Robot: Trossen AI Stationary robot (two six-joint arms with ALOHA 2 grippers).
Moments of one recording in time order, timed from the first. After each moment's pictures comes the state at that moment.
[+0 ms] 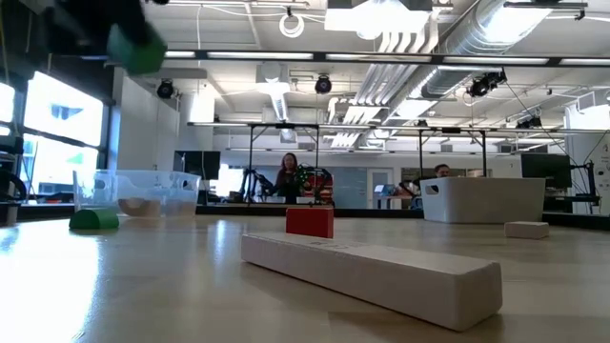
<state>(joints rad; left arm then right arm) -0.38 1.31 1.04 -0.78 -0.26 -1.22 0.67 1.65 1.66 -1.50 0.67 0.97</state>
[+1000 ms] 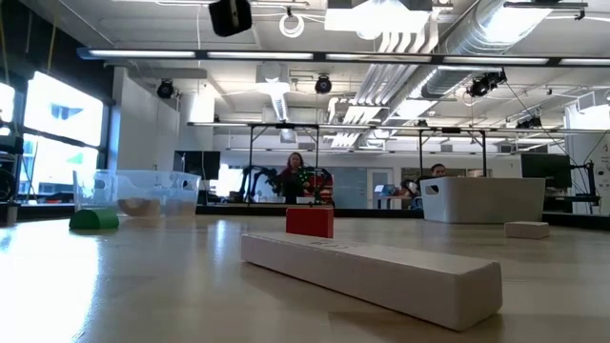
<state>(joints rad) 0.21 1.23 1.03 -0.11 0.51 -0.70 0.35 1.65 1.82 -0.80 0.49 0.08</state>
